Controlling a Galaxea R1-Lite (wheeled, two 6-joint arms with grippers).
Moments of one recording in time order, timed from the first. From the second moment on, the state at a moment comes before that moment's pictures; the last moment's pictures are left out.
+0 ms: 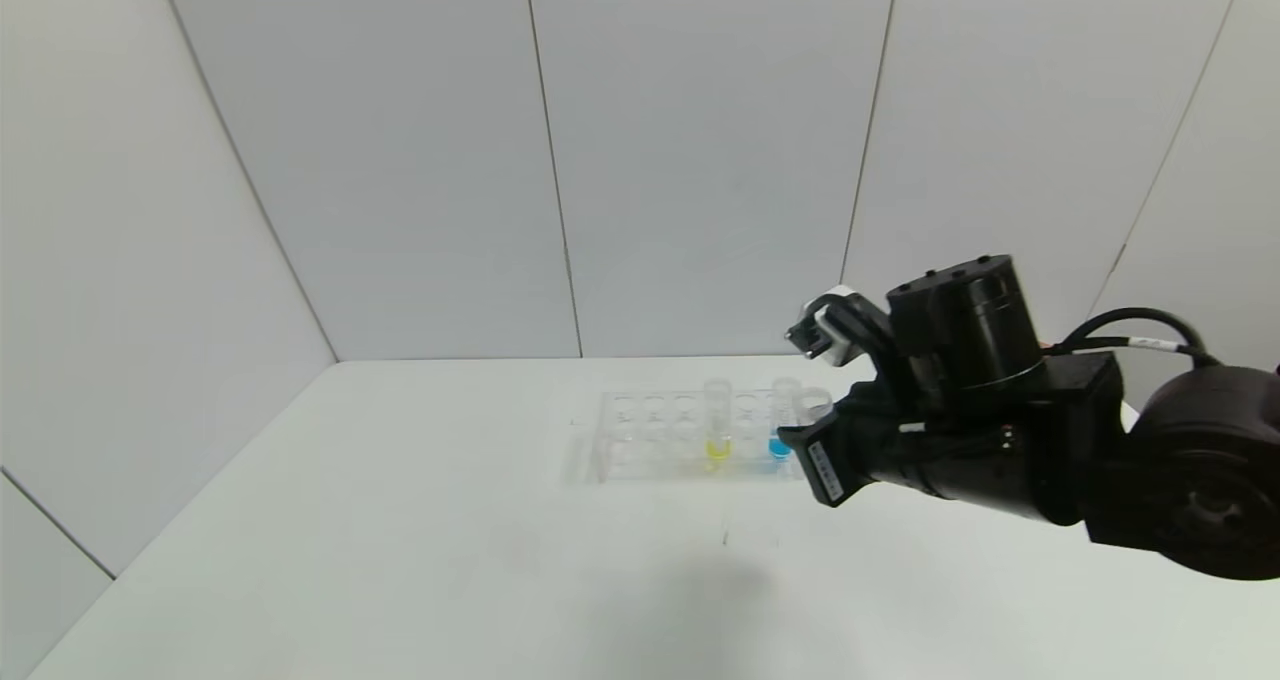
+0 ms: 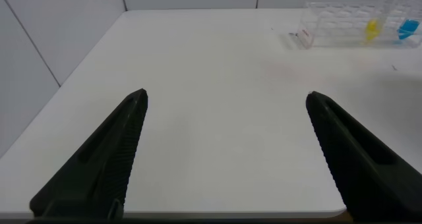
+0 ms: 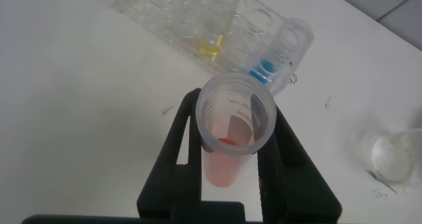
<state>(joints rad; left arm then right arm) 0.00 0.00 0.00 0.02 0.00 -0.02 0.65 1.80 -1.11 -0.13 -0.18 -0.07</state>
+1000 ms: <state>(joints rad) 0.00 0.00 0.00 0.02 0.00 -0.02 0.06 1.74 -1.18 -0.07 0.09 -0.33</state>
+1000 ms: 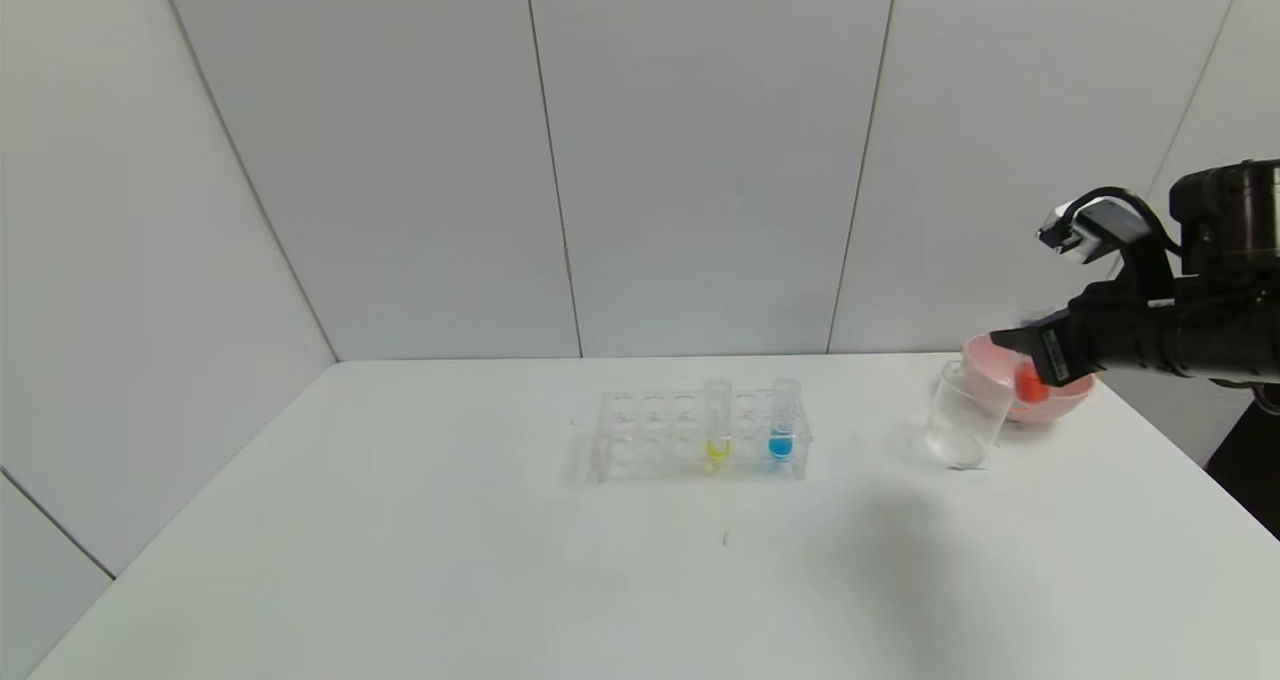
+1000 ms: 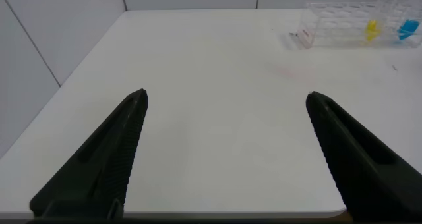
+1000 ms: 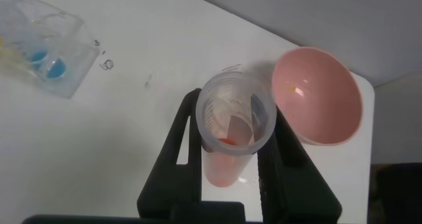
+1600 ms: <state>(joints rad) 0.00 0.00 0.00 0.02 0.00 -0.02 -0.14 1.91 -1.50 0.23 0.16 -0.54</state>
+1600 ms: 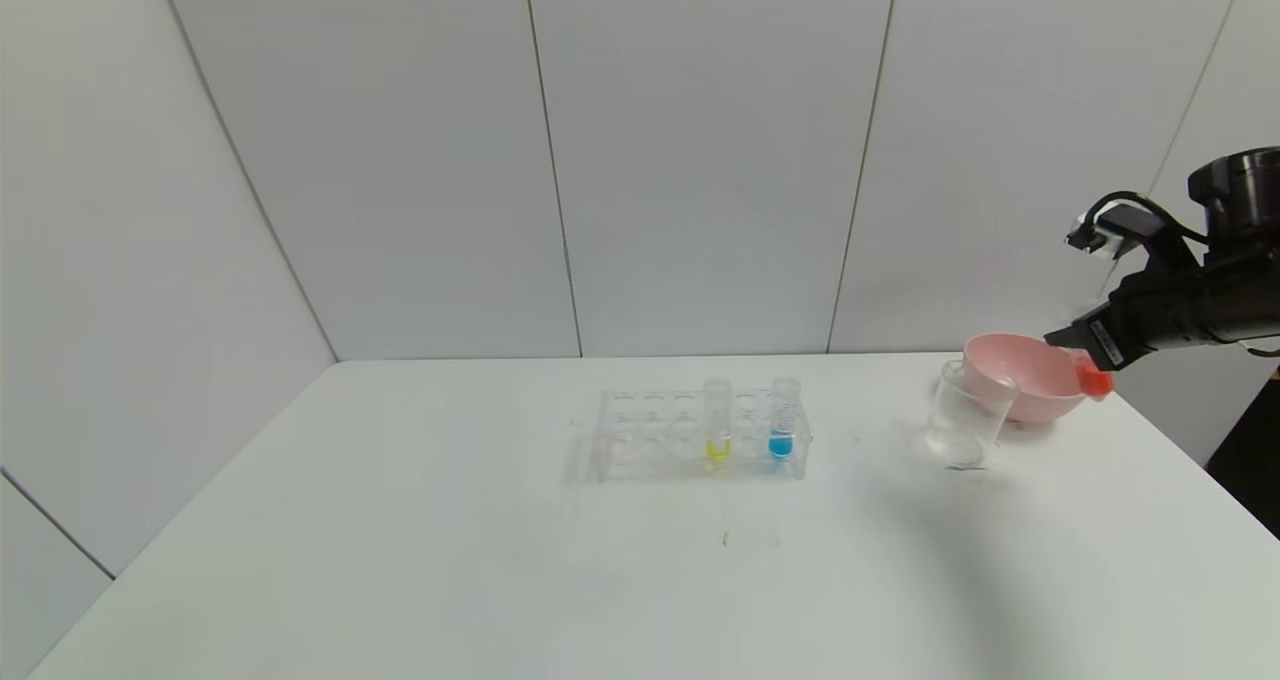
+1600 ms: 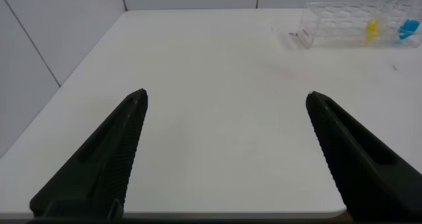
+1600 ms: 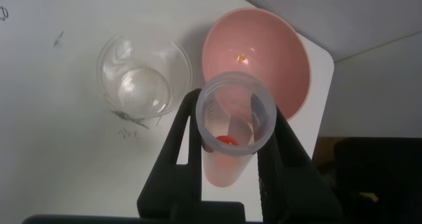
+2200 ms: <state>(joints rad) 0.00 0.00 0.00 0.02 0.00 -0.02 -0.14 2.06 -1.85 0.66 0.11 -0.75</state>
